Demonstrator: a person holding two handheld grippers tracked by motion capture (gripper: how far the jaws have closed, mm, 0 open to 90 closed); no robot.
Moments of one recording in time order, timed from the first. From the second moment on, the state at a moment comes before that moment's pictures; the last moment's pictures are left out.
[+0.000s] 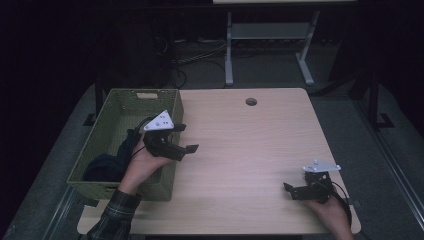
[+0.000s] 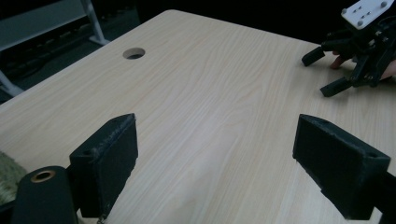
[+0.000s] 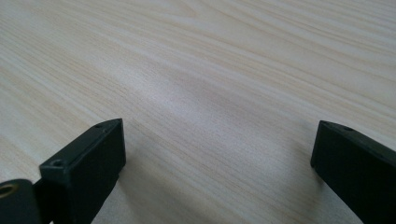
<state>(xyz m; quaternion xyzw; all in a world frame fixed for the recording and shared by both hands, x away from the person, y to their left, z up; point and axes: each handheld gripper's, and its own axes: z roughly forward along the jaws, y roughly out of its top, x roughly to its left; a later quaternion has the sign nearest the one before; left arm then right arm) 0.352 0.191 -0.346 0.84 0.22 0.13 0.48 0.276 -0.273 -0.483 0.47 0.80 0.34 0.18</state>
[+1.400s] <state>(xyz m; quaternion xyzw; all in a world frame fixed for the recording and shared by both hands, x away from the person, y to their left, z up) 0.355 0.273 -0.333 0.83 0.29 0.17 0.45 0.276 -0.273 -0.483 0.47 0.80 0.34 0.18</state>
